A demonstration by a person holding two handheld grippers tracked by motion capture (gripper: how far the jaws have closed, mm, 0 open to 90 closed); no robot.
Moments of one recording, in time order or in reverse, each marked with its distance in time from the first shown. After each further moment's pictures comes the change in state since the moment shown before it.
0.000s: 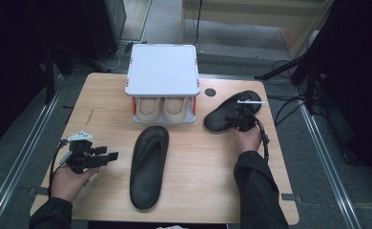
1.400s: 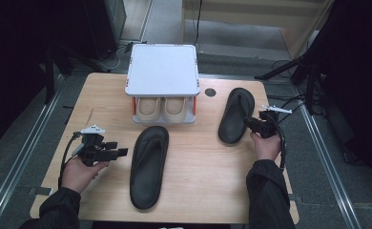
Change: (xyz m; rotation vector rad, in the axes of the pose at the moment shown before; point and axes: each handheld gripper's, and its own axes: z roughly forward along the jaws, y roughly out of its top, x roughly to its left) left arm -0.007 0.018 0.021 0.038 -0.046 0.039; right arm -0.041 -0.018 -0.049 -0.117 -0.117 0.091
